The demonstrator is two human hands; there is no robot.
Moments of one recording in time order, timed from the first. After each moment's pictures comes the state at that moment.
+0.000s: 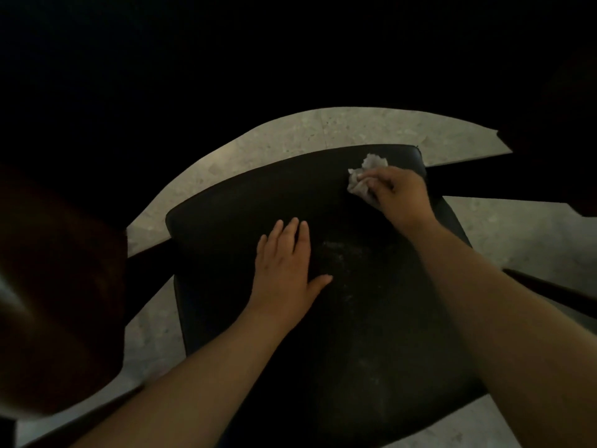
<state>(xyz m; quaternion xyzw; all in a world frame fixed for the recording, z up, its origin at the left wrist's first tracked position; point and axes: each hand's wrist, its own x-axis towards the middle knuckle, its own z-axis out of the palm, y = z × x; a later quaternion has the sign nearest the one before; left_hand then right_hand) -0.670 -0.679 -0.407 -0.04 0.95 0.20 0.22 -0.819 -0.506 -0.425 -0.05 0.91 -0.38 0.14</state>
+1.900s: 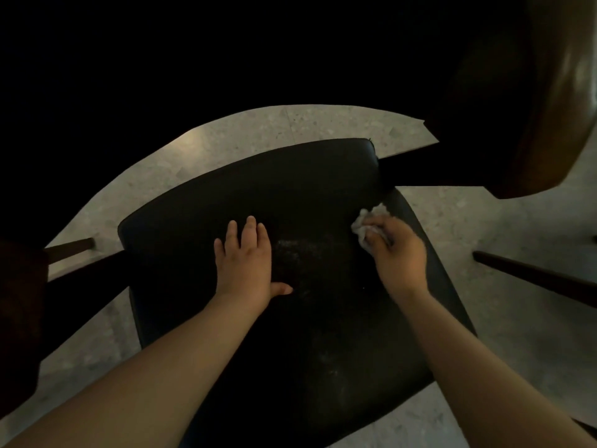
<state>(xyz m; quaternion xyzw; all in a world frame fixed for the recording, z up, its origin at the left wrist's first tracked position) -0.695 -0.654 -0.413 -0.08 0.94 0.07 0.33 -0.732 -0.429 -0.426 0.08 0.91 -0.41 0.09</state>
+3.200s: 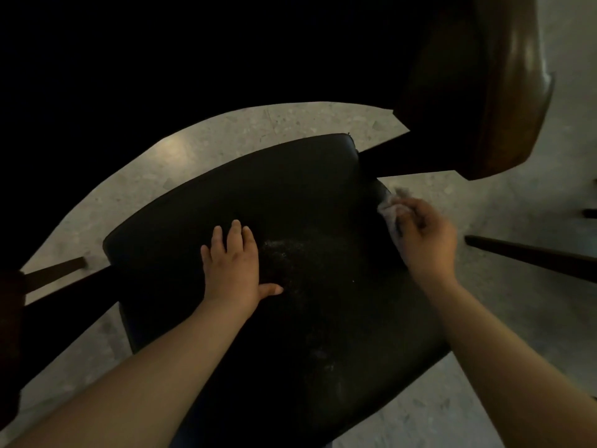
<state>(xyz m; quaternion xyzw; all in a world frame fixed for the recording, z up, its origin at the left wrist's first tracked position) -0.695 -0.653 -0.414 -0.07 0.94 0.04 0.32 -0.732 -0.392 -0.406 0.14 0.90 -0.41 0.02</state>
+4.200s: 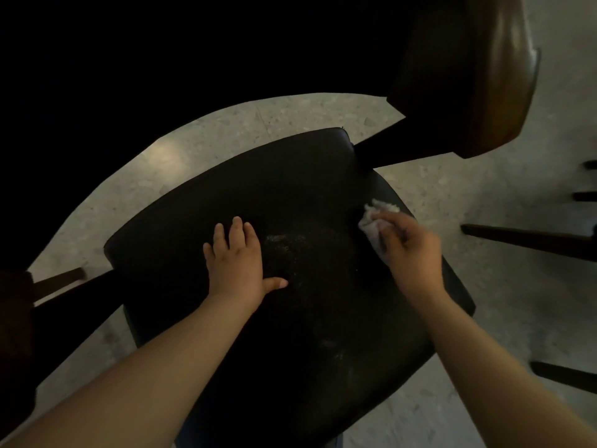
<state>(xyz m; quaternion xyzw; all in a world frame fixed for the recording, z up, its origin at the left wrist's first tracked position) -0.693 -0.656 -0.417 -0.06 0.95 0.05 0.30 -0.697 -0.412 -0.406 0.14 0.90 -0.42 0.06</state>
